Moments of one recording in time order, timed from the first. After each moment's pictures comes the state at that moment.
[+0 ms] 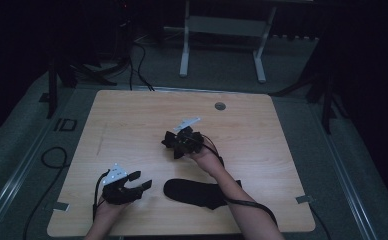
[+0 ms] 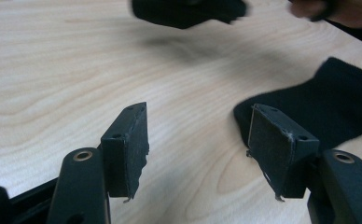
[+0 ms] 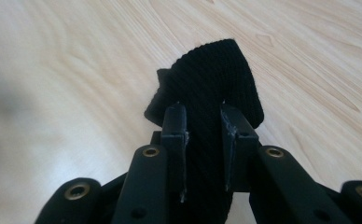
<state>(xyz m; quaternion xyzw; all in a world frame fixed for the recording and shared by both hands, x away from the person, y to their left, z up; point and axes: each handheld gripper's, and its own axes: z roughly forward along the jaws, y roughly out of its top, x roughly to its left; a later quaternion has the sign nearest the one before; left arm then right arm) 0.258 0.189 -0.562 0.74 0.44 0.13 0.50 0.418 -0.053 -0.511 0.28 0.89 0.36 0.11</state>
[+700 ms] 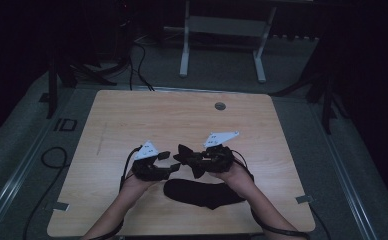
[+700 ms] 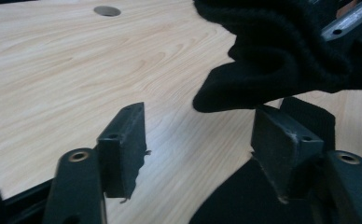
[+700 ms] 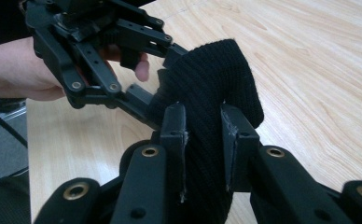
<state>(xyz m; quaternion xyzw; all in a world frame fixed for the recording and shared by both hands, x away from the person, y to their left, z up) 0.320 0.115 -0.524 0.78 0.33 0.10 0.52 0.340 -0.131 -0.463 0.22 0.87 0.44 0.05</state>
